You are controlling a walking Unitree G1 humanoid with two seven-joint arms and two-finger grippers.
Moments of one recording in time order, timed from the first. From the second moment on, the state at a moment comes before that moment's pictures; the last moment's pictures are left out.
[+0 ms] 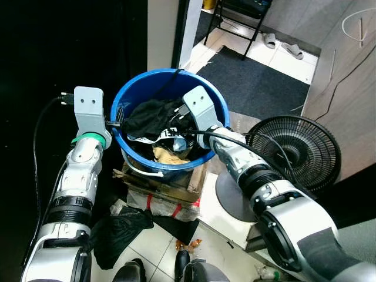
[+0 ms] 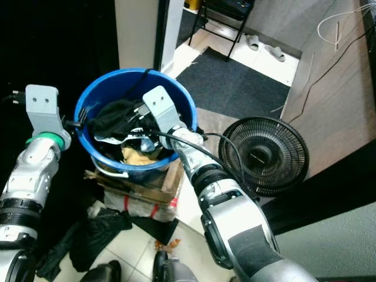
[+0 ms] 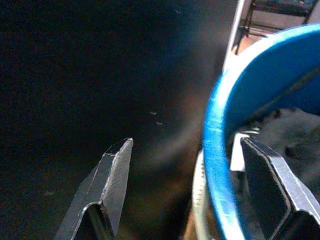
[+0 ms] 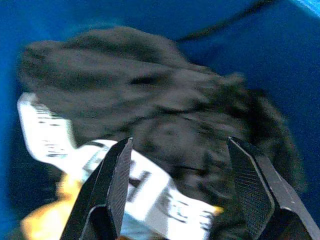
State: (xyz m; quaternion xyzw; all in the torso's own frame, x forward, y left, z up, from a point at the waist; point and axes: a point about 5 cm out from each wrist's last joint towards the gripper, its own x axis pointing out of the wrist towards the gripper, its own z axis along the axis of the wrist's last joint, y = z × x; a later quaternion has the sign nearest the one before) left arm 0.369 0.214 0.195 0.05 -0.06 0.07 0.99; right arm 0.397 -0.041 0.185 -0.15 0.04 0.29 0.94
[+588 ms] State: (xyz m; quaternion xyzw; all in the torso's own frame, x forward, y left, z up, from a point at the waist) left arm 0.366 0.215 0.190 0.04 -0.05 0.08 0.99; right arm 0.391 -0.027 0.181 -0.18 0.06 0.37 0.91
